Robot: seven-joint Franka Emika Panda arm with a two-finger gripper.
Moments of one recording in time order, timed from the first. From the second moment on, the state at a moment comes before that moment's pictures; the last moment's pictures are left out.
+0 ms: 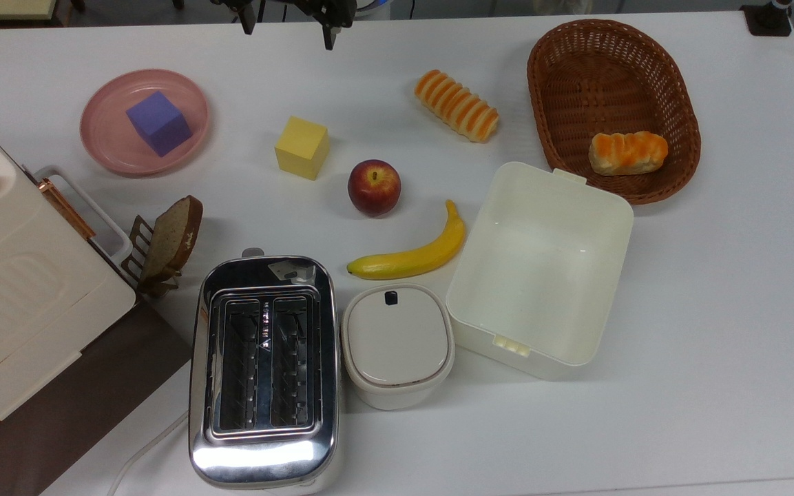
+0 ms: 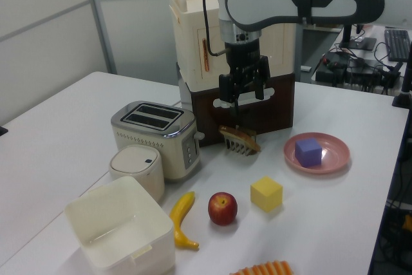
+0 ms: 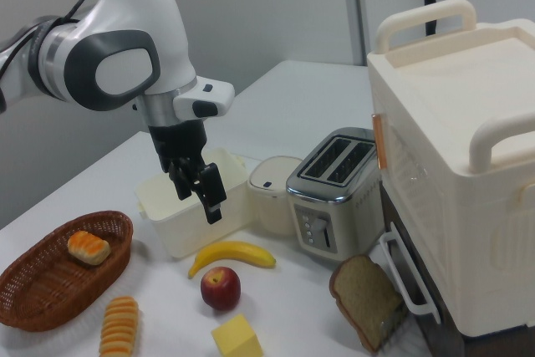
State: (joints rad) arm 0.15 0.06 -0.20 -1.56 0.01 1.54 0.16
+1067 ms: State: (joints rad) arm -0.18 0.08 -0.20 -1.79 -0.01 1.75 -0.60
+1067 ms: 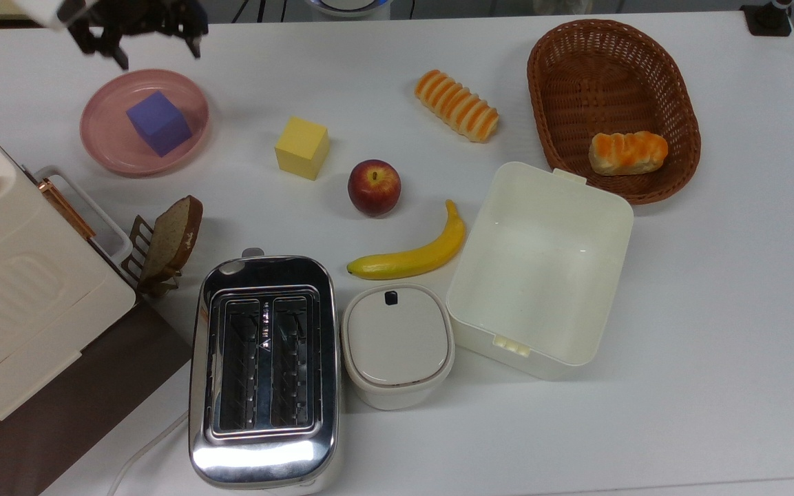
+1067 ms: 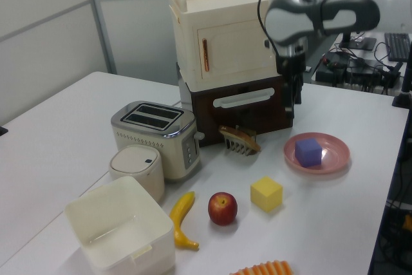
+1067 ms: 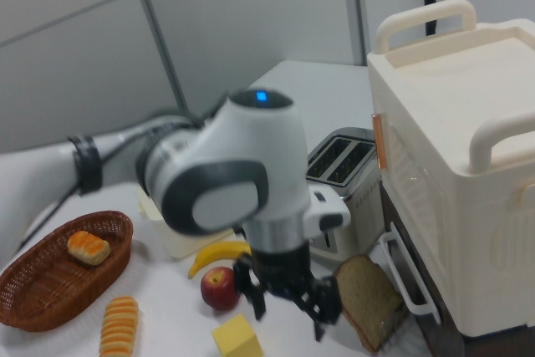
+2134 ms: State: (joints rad) arm -0.25 0.15 -0.20 -2.12 -0.25 2.20 -1.02
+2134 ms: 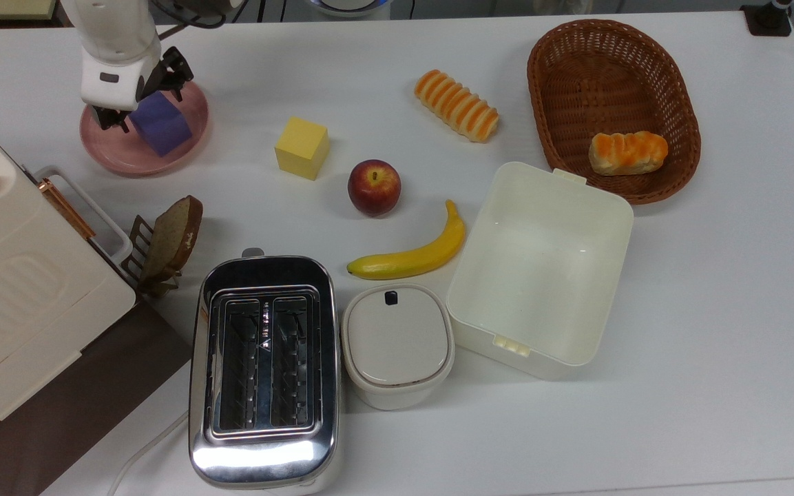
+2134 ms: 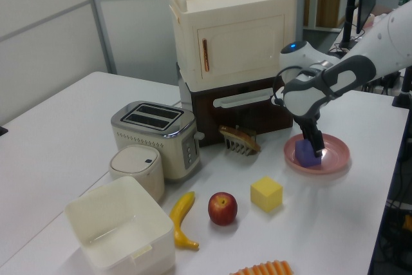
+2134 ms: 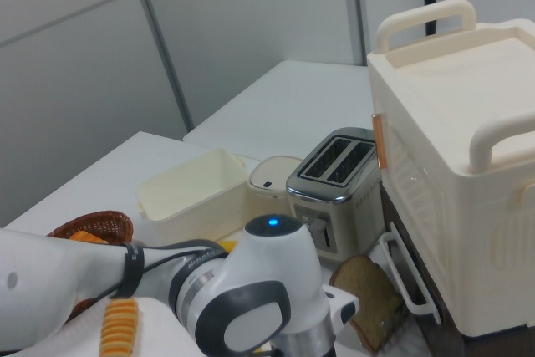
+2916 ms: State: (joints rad) arm -0.21 0.00 -0.19 -2.10 -0.17 2.05 -1.00
